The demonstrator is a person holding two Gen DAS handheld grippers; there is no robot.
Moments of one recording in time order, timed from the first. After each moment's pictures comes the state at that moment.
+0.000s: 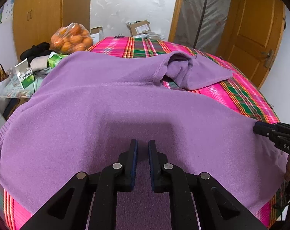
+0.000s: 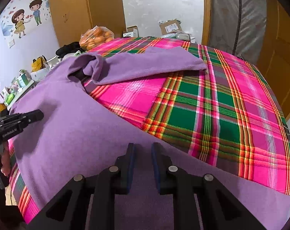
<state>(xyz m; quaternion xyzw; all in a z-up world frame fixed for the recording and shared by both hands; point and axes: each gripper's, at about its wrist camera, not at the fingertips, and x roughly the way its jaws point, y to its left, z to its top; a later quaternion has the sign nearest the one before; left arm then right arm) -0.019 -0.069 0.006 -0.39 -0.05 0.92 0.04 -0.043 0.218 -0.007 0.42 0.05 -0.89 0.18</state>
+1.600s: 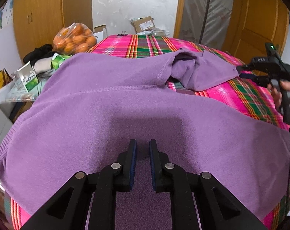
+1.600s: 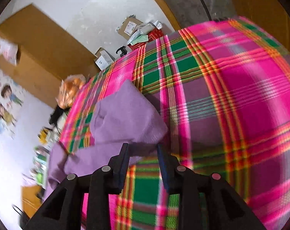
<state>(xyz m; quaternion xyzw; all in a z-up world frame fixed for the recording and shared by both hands) -0.036 -0.063 0.012 -0.41 -0.02 0.91 0.01 -0.243 0.308 -0.010 0.46 -0.26 -0.83 0.16</state>
